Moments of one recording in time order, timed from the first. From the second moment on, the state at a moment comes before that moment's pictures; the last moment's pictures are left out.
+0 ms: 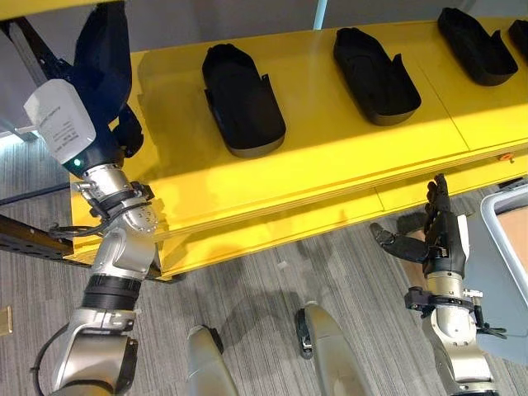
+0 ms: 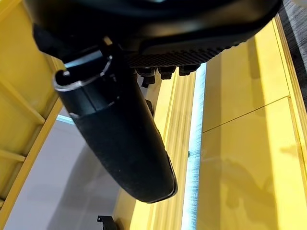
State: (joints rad) left arm -0.60 0.62 -0.05 0.29 0.55 0.26 0.71; right arm 0.08 -0.36 -0.04 -0.07 0.16 -0.21 -0.27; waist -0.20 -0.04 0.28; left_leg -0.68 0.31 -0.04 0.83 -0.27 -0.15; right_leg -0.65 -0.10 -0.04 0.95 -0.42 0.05
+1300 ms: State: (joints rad) left arm -0.85 0.69 -0.21 0.51 0.64 0.32 0.44; right arm 0.07 -0.40 -0.02 -0.07 0.16 -0.17 -0.18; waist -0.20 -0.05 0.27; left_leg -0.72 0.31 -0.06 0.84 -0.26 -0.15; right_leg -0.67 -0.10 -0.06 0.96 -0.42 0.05
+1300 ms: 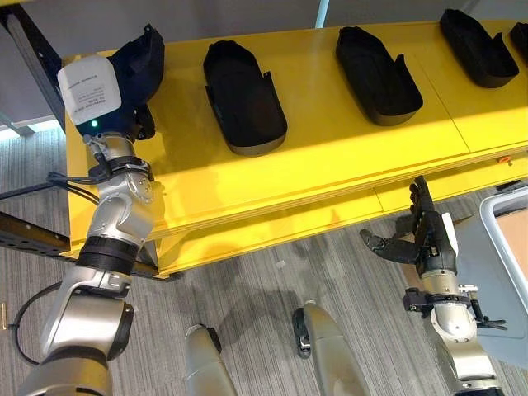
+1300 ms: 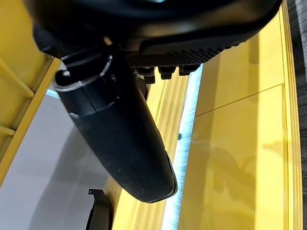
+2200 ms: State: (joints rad) left arm -0.75 0.69 -0.14 0.46 0.67 0.32 0.42; right arm 0.08 -0.41 -0.02 -0.08 0.16 -0.14 -0.13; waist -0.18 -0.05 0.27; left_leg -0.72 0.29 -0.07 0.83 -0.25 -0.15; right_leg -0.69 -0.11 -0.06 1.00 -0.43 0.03
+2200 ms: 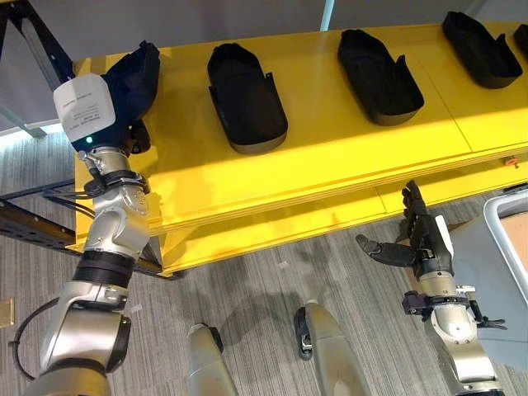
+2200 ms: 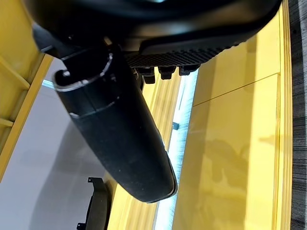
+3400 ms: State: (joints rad) left arm -0.82 0.69 -0.32 0.70 0.71 0.25 0.17; right arm 0.09 -0.44 -0.01 -0.08 0.16 -0.13 -0.10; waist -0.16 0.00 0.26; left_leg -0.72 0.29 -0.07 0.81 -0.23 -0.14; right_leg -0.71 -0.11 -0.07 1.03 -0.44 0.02
